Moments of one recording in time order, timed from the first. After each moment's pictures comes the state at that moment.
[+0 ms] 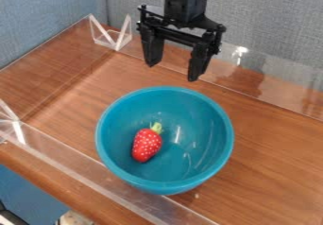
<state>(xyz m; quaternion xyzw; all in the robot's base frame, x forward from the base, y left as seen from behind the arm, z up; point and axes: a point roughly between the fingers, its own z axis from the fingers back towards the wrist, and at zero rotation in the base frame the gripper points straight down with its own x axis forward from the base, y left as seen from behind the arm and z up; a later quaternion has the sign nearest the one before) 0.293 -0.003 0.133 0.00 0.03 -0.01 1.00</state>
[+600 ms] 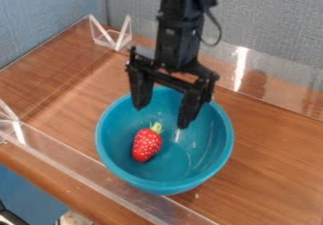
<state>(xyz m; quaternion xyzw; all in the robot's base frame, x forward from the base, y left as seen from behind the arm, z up) 0.245 -0.019 0.105 0.00 0.07 0.00 1.00</state>
